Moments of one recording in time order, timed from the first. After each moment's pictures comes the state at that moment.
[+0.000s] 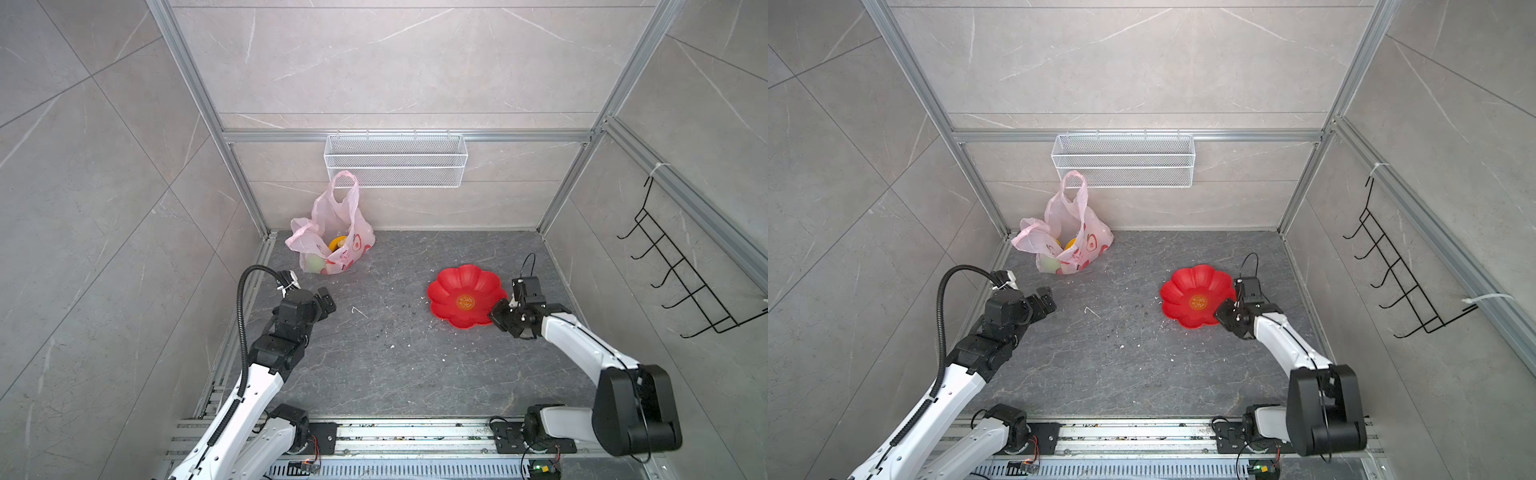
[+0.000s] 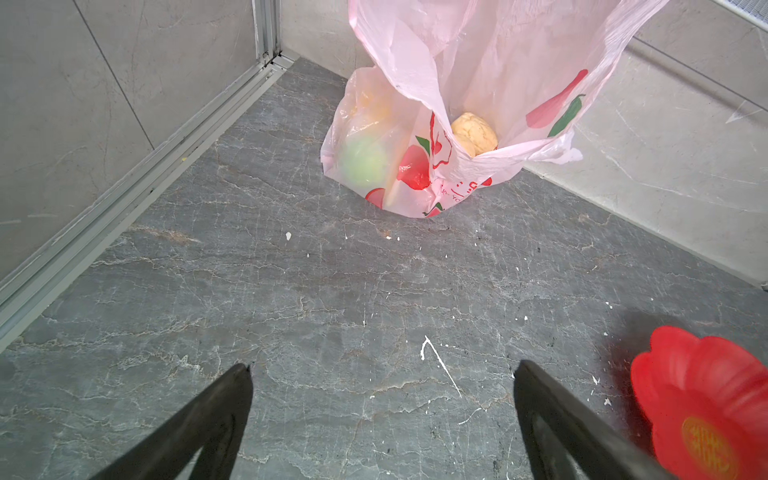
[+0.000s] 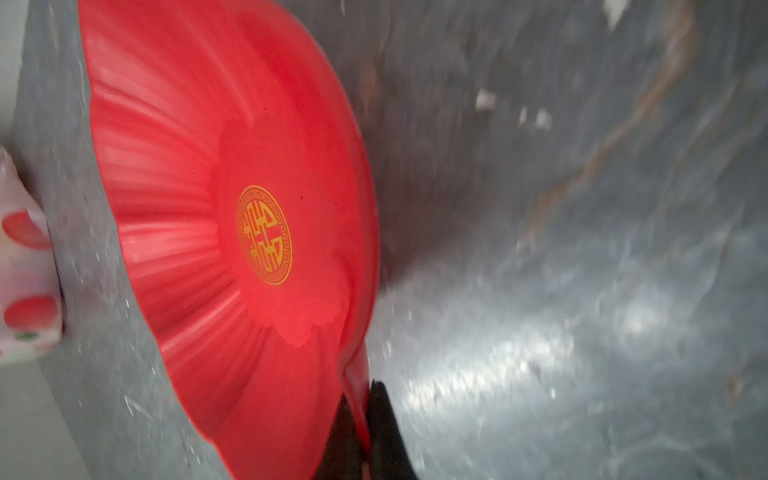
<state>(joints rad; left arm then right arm) -0.33 0.82 0.74 -0.47 -0.36 -0.54 0.10 1.26 0.71 -0.52 -0.18 0.81</state>
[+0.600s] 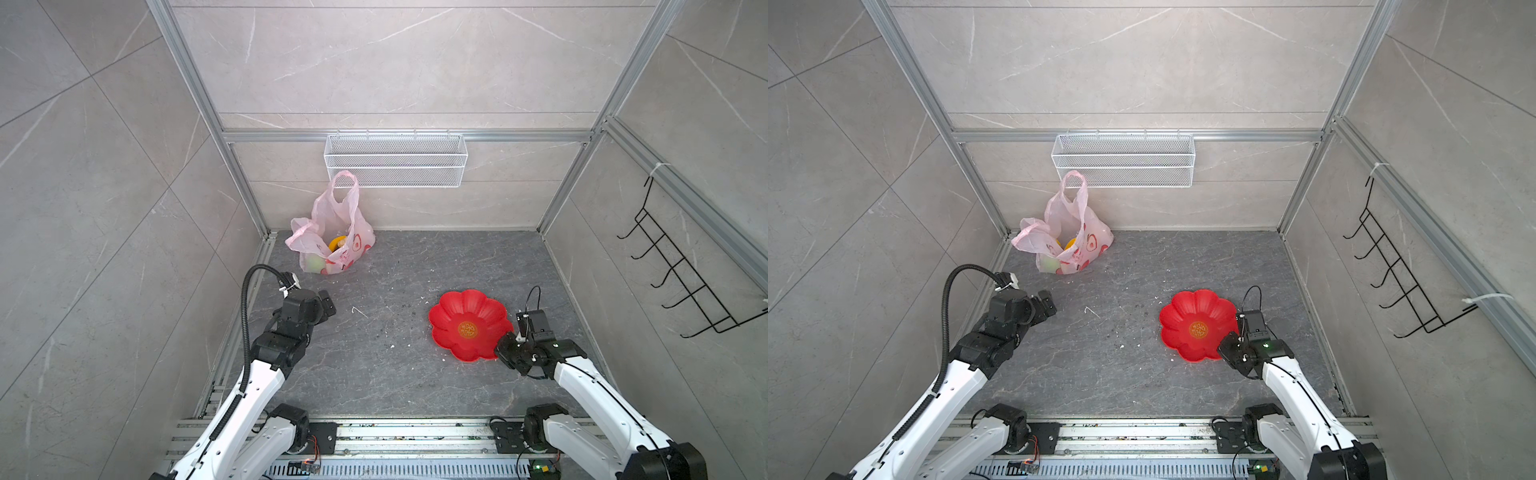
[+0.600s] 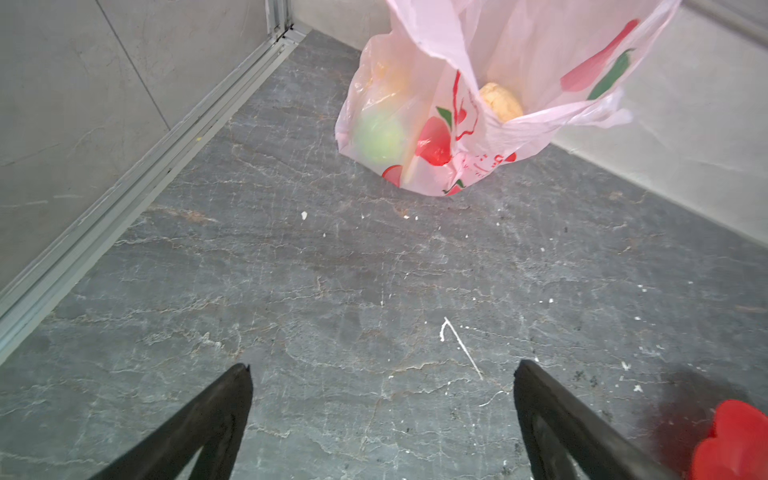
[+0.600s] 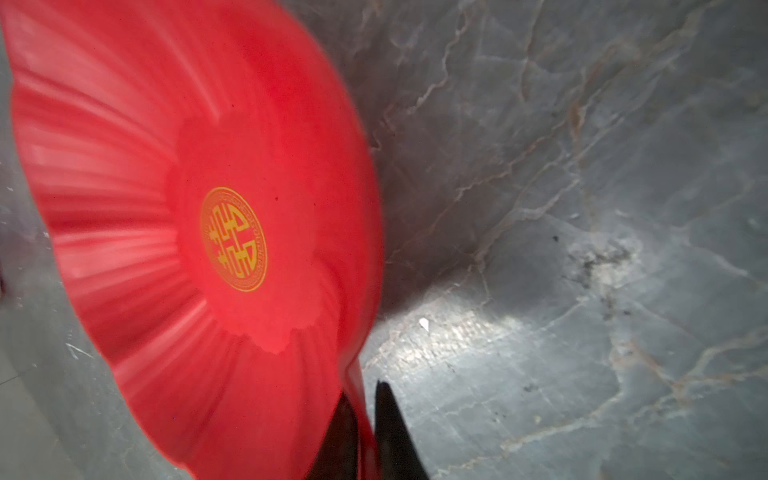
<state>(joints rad) -0.33 0.87 0.76 -0.54 -0.39 -0.54 0.14 0.96 0.51 -0.71 -0.15 0.89</state>
